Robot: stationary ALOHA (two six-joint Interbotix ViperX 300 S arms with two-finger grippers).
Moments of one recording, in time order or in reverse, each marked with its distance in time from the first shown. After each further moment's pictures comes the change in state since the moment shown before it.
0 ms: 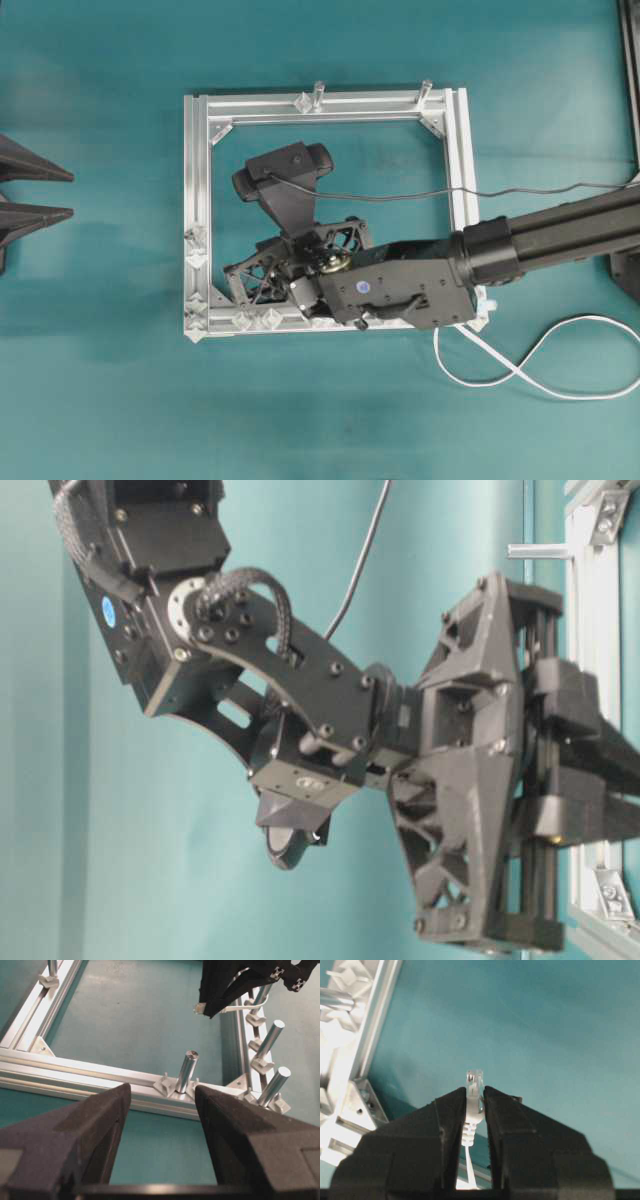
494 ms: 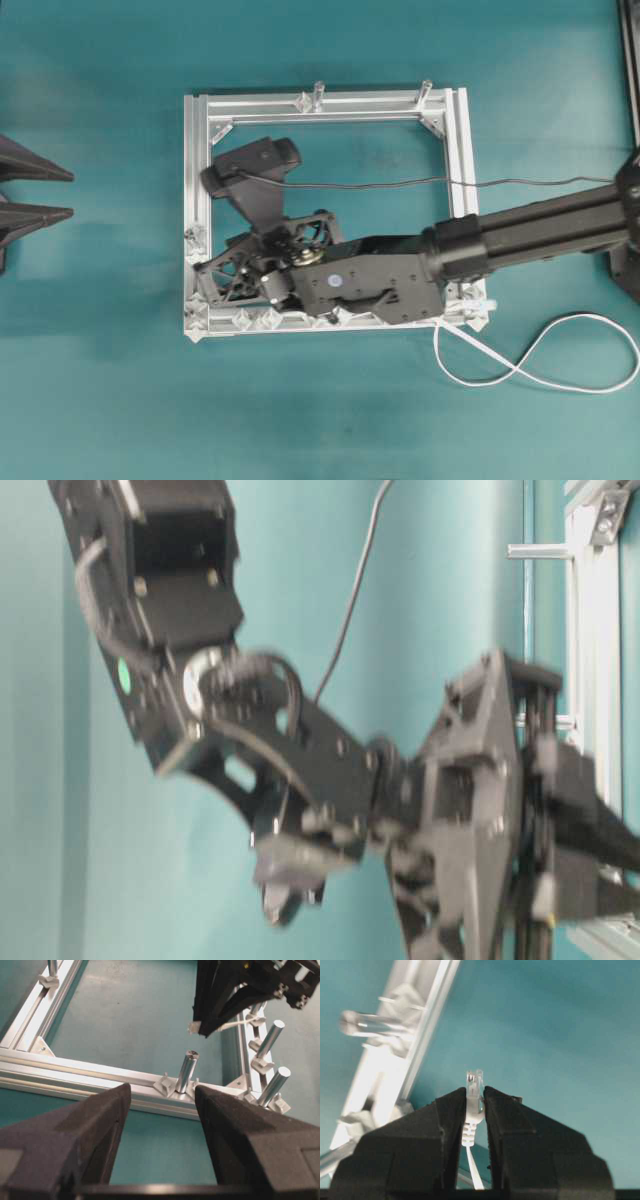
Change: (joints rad) left arm 0.000 0.000 0.000 0.000 0.000 0.000; right arm -0.018 0.087 -0.135 -0.008 -0.020 -0.077
